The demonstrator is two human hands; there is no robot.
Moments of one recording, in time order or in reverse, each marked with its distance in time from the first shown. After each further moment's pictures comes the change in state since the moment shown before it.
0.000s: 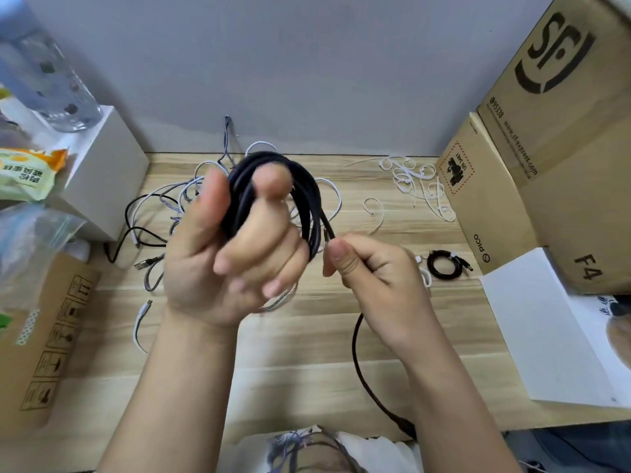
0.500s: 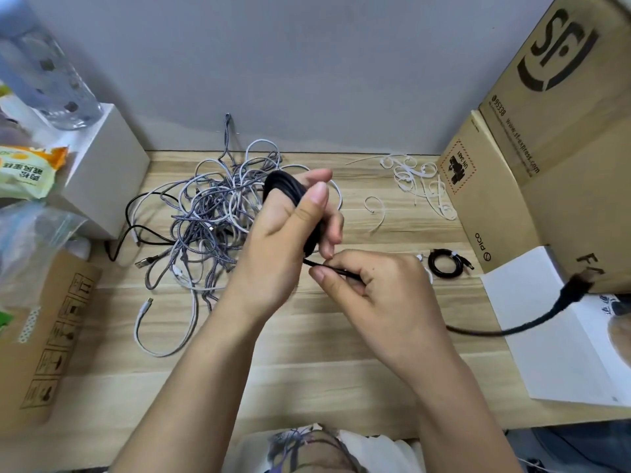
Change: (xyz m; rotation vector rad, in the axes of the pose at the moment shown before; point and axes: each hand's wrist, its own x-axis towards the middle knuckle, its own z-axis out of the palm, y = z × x) left_hand 0.006 -0.035 -0.021 0.858 0.365 -0.008; right_hand -0.008 -0.005 0.000 -0.421 0.021 -0.009
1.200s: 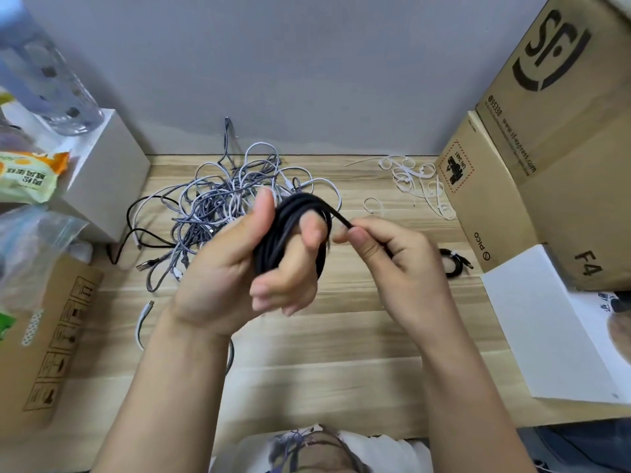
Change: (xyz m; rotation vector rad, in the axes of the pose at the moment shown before) left_hand -0.011 0.009 -0.030 -0.640 -0.700 -0.211; right_hand 0.016 0.020 -0.007 0.321 0.097 0.008
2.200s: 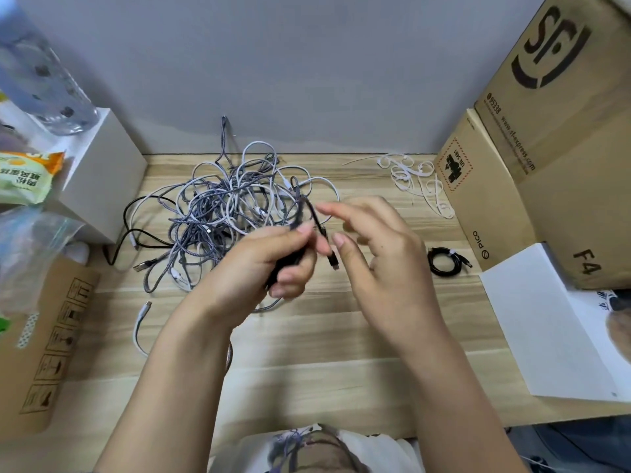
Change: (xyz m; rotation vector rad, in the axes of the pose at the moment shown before) left_hand 0.007 -0.010 -0.013 0.395 0.571 -0.211; right_hand 0.001 -0.007 0.012 -0.217 0.061 -0.192
